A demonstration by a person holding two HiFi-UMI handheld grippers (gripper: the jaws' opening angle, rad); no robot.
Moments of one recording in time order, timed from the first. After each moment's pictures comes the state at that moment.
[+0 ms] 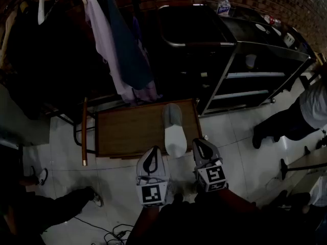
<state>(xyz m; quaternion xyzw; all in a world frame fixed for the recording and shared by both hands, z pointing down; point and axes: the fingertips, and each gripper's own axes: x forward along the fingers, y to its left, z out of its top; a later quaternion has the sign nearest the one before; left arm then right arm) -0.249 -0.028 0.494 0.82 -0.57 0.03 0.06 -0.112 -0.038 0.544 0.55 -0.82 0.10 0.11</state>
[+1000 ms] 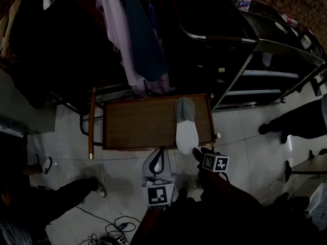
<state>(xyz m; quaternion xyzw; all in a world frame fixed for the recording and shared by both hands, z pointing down) -0.273 -0.030 0.513 0.81 -0.58 0.05 0.07 -0.116 -0.020 0.760 0.51 -0.69 0.50 0.15</state>
